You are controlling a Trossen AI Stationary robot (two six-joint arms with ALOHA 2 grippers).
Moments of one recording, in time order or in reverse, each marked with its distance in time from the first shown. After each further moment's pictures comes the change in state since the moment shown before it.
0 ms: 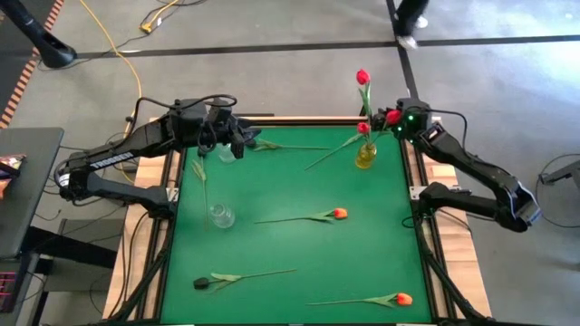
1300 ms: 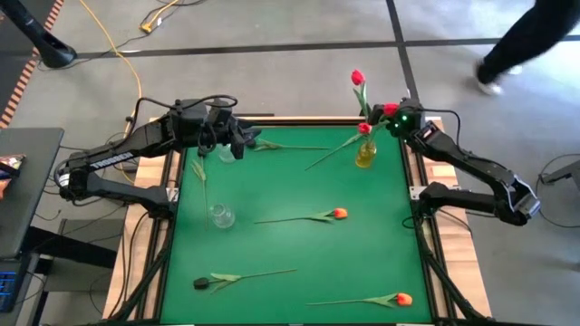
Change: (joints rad) left arm 0.000 -0.001 -0.001 -0.010 0.004 0.009; right arm 0.045 0.059 0.005 0.038 0.095 0.418
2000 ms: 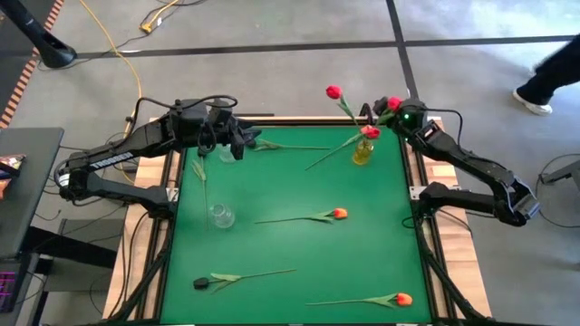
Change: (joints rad) left arm 0.000 0.000 0.000 0.000 0.006 0.008; right arm -0.029 0.000 0.001 0.042 -0.031 0.245
